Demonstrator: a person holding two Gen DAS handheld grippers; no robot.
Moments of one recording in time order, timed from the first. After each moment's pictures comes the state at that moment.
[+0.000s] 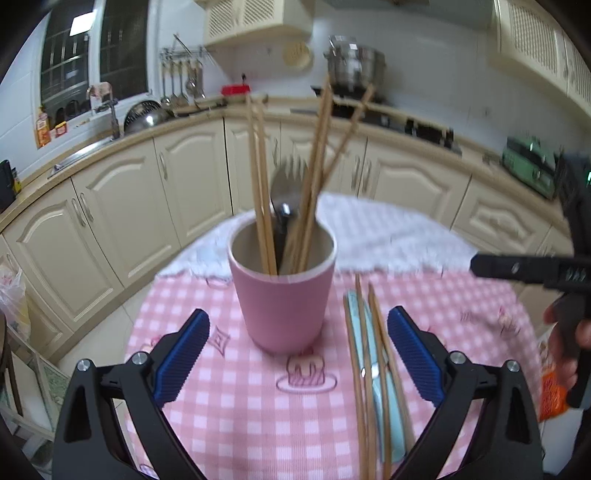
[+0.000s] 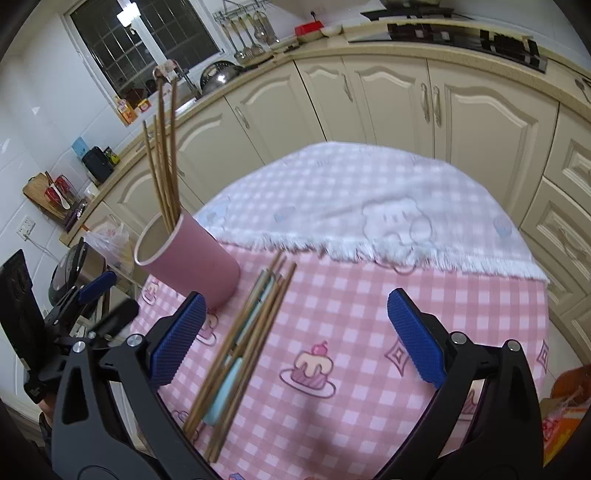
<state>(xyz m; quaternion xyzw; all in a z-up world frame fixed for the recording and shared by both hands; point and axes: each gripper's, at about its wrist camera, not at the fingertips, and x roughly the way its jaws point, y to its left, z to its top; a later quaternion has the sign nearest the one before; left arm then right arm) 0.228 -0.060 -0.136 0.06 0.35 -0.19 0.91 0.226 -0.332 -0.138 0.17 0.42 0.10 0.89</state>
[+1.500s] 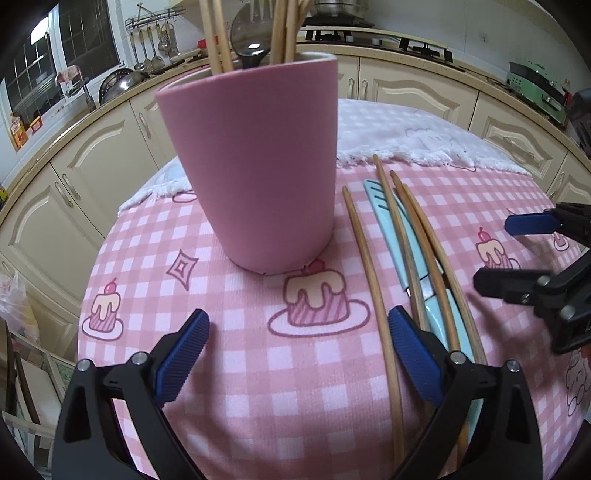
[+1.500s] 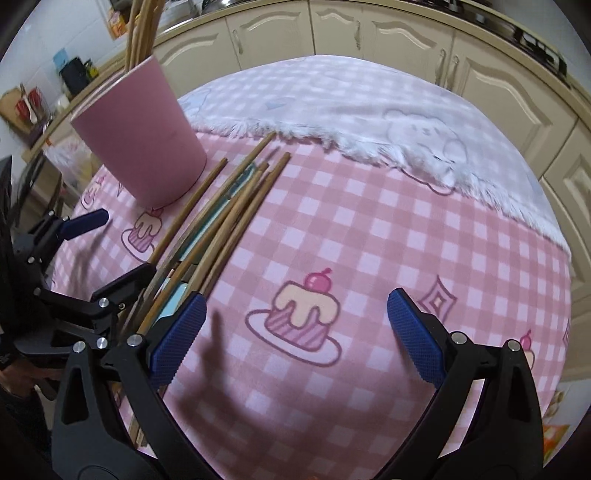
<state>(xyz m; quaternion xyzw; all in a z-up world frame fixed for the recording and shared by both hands) 0.240 -0.070 -0.224 0.13 0.43 -0.19 0.87 0.227 -0.274 -0.214 0.03 0.51 0.08 0.86</state>
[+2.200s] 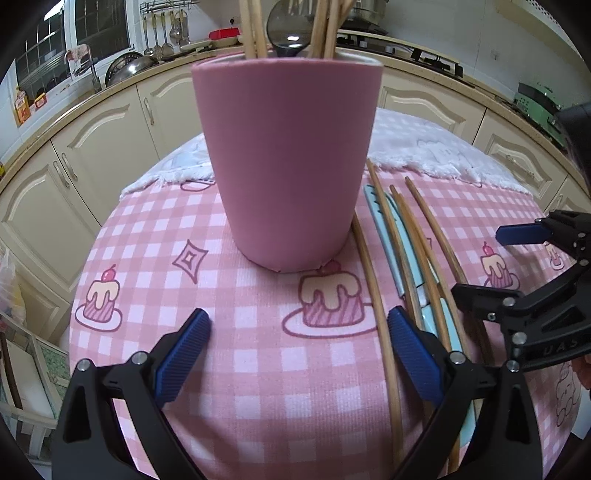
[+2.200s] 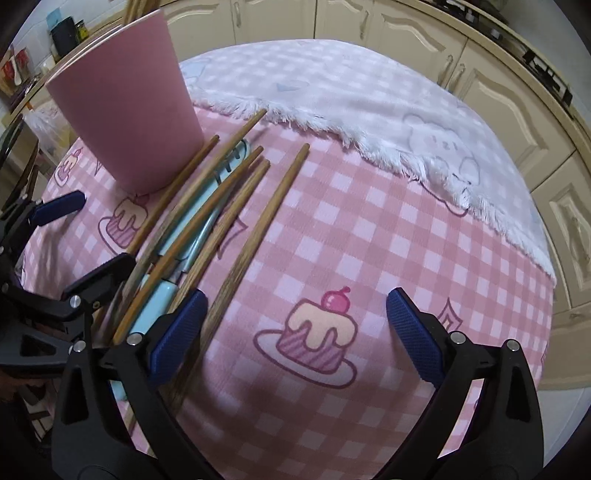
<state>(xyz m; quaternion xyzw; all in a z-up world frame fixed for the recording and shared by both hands) 0.249 -0.054 -0.226 0.09 0.44 -0.19 0.87 0.246 -0.247 -0.221 -0.04 0.54 0.04 0.84</state>
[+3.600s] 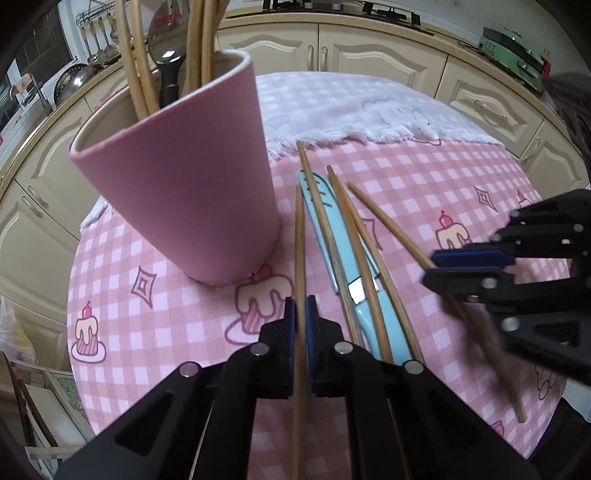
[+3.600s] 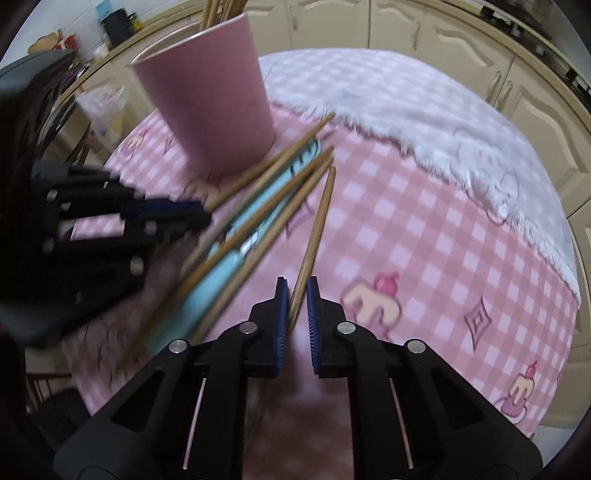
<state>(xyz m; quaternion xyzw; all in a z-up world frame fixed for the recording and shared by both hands) 0.256 -0.107 -0.214 0.17 0.50 -0.25 0.81 0.227 -0.247 -0.208 -0.03 0.54 0.16 0.83</state>
